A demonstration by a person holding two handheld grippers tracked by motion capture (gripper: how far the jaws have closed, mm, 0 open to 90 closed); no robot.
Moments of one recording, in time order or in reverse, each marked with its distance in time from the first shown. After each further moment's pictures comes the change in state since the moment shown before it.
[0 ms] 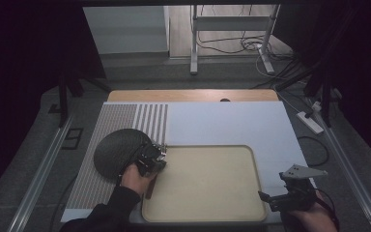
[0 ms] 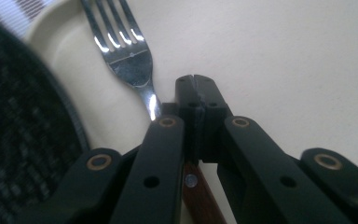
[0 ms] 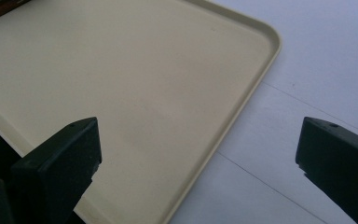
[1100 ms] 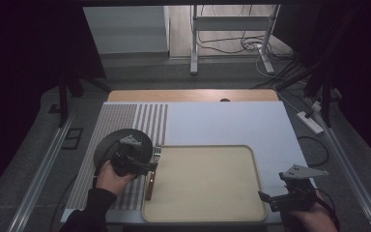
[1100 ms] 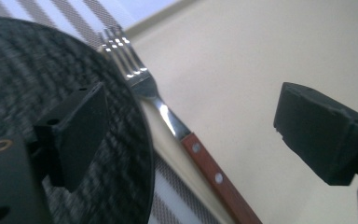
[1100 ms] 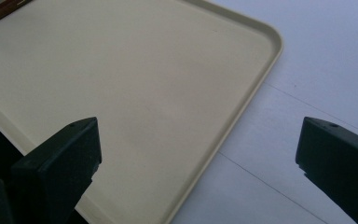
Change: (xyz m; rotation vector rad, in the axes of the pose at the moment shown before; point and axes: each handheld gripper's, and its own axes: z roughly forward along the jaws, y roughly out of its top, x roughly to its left) left arm 0.036 -0.035 -0.063 -0.223 -0.138 -0.008; right arm 0.000 0.000 -0.001 -0.004 0.009 -0.001
